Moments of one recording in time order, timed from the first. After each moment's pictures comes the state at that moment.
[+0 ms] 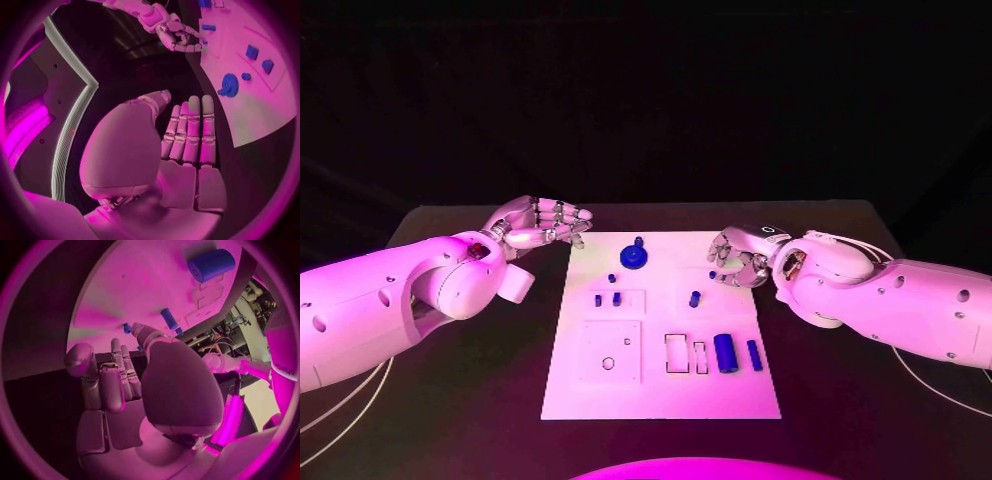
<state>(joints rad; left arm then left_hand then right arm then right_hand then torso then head) 1.14 -0.92 0.02 1.46 -0.28 -0.14 0.24 1.49 -0.26 0.50 0.22 0.18 0.87 0.20 0.27 0.22 0.93 0.15 0.41 0.09 0.86 0.09 0.94 0.29 0.17 0.76 0.19 0.77 0.48 1.22 -0.82 -0.17 1.48 -1.52 -0.31 -0.18 1.43 -0.27 0.40 0.17 0.23 0.95 0.17 0.25 0.26 1.04 0.11 0.25 0.12 1.47 0.02 1.41 1.25 0.11 1.31 0.13 1.04 1.21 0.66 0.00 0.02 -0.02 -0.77</state>
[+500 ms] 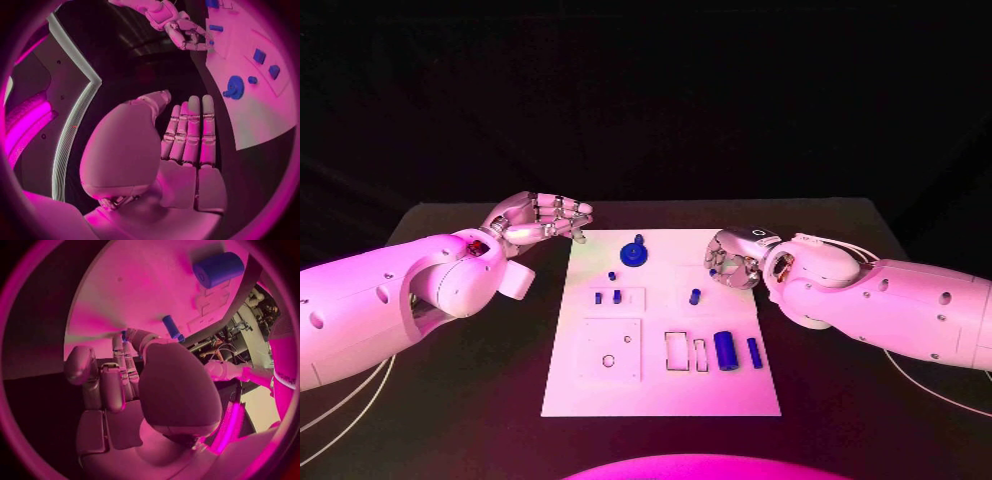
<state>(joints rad) 1.14 -0.93 0.02 1.48 -0.24 -0.14 0.26 1.49 -0.26 0.50 0.21 0.18 0.87 0.20 0.27 0.22 0.93 0.15 0.41 0.09 0.86 0.09 0.93 0.29 0.17 0.76 0.20 0.76 0.48 1.20 -0.78 -0.17 1.46 -1.57 -0.29 -0.21 1.45 -0.24 0.53 0.15 0.19 1.02 0.15 0.26 0.26 1.14 0.08 0.24 0.09 1.47 0.01 1.42 1.27 0.11 1.34 0.11 1.09 1.26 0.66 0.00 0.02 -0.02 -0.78</state>
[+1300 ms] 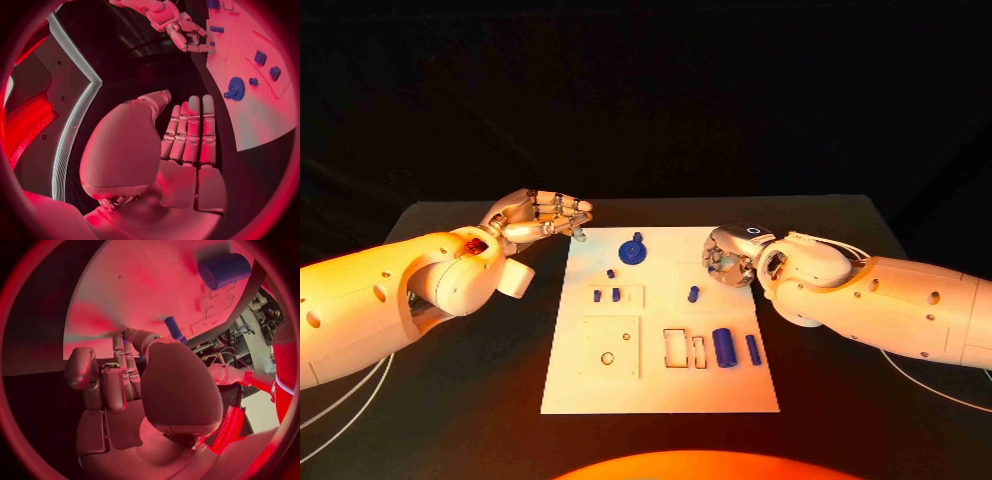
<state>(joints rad) 1.14 -0.93 0.02 1.48 -0.25 -0.14 0.26 1.49 -0.26 0.50 0.21 0.18 0.86 0.21 0.27 0.22 0.93 0.15 0.41 0.09 0.86 0.09 0.91 0.28 0.17 0.77 0.20 0.75 0.46 1.19 -0.76 -0.16 1.45 -1.61 -0.29 -0.25 1.43 -0.23 0.57 0.12 0.18 1.05 0.14 0.27 0.28 1.18 0.07 0.23 0.09 1.47 0.00 1.42 1.27 0.11 1.35 0.10 1.12 1.28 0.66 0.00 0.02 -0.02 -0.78</state>
